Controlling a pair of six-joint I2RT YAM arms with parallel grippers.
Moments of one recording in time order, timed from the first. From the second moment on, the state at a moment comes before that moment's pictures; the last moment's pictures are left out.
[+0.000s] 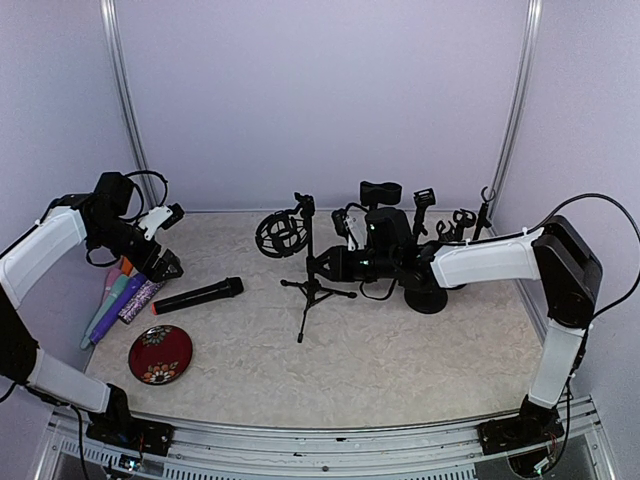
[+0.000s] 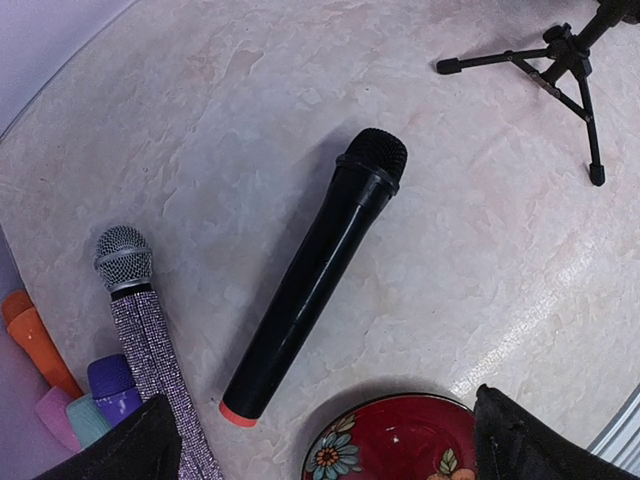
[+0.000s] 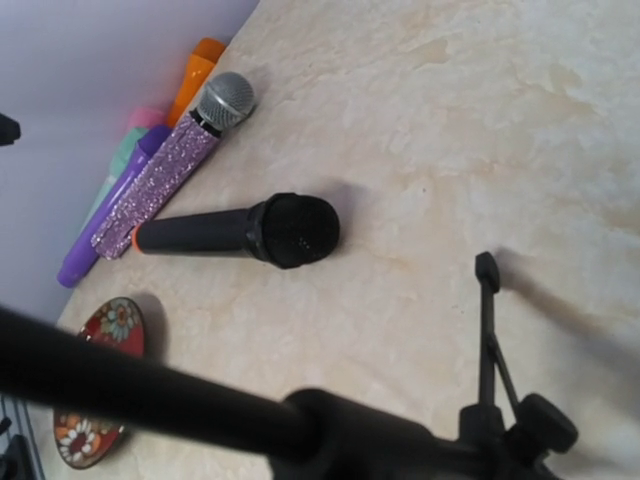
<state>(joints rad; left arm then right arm) -0.06 1.33 1.19 -0.91 0.29 0.58 0.79 1.85 1.18 0.26 -0.30 0.59</state>
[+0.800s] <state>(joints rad) -0.06 1.33 1.19 -0.91 0.28 0.59 0.88 1.83 1.17 0.23 0.00 0.31</state>
